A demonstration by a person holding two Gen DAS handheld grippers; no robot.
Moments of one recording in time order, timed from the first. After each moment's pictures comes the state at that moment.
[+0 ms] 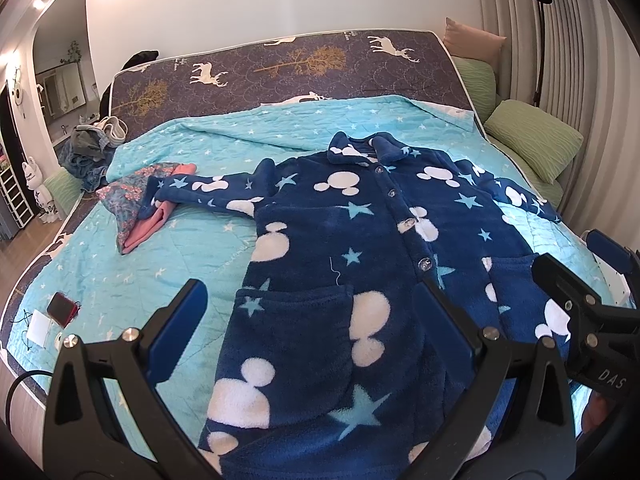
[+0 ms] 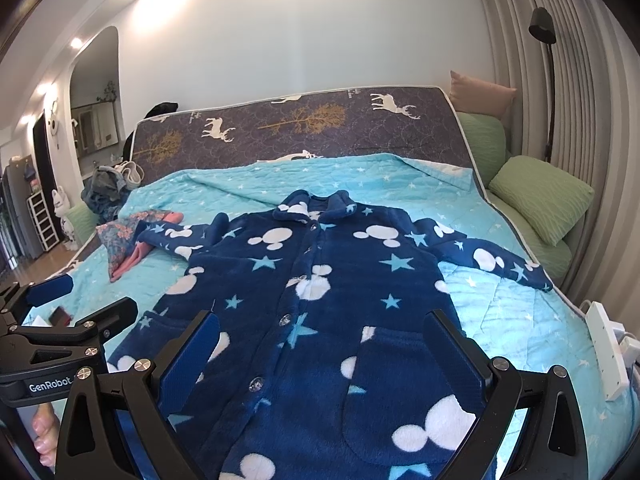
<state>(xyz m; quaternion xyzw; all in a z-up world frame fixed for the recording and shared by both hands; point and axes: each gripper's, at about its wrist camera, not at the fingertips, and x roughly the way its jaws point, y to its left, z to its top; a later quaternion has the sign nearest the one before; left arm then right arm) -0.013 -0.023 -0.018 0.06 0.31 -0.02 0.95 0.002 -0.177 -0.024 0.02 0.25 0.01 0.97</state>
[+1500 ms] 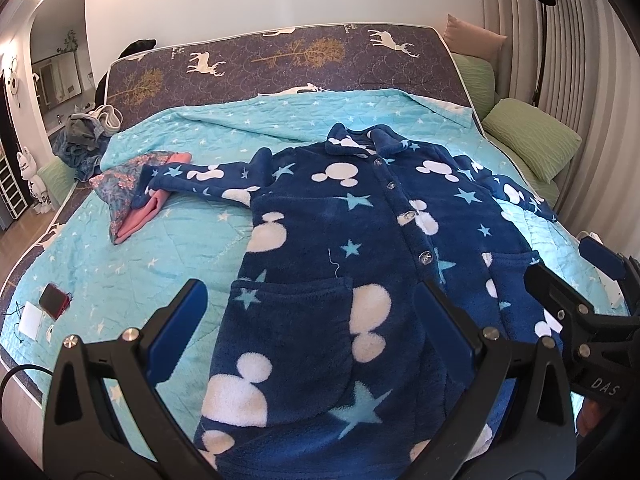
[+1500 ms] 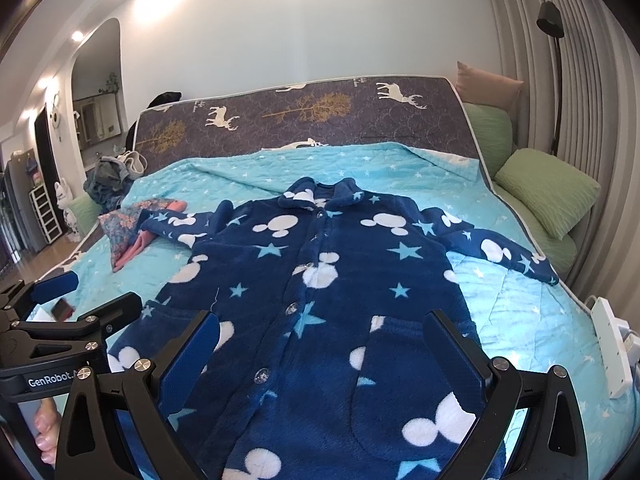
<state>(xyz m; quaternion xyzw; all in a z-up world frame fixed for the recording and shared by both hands) -0.012 -0.015 -0.023 0.05 0.32 -0.03 0.94 0.008 -0.174 -0.031 0.02 0.27 0.02 0.96</state>
